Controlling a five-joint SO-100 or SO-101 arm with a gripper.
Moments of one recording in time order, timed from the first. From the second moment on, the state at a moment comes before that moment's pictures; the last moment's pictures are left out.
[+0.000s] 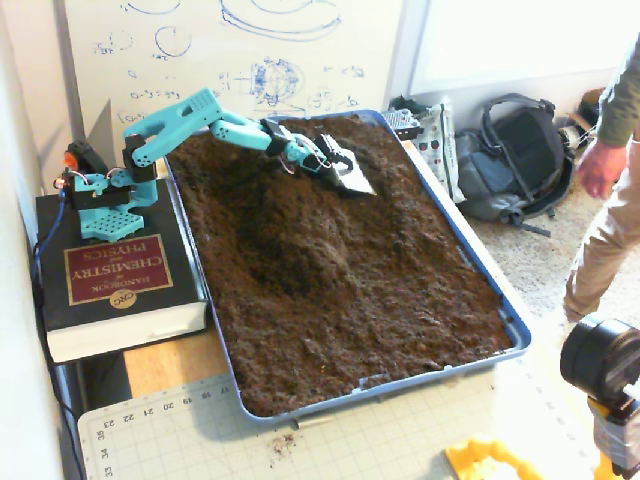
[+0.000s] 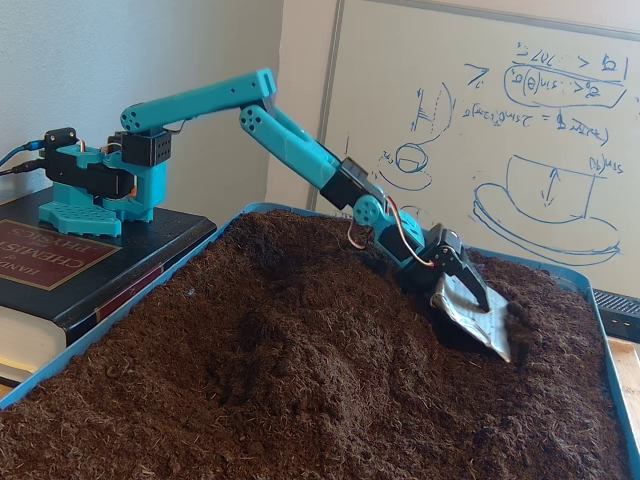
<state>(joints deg) -7.7 26.4 59.9 6.3 2.0</state>
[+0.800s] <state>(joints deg) -7.1 41.2 63.4 42.3 2.0</state>
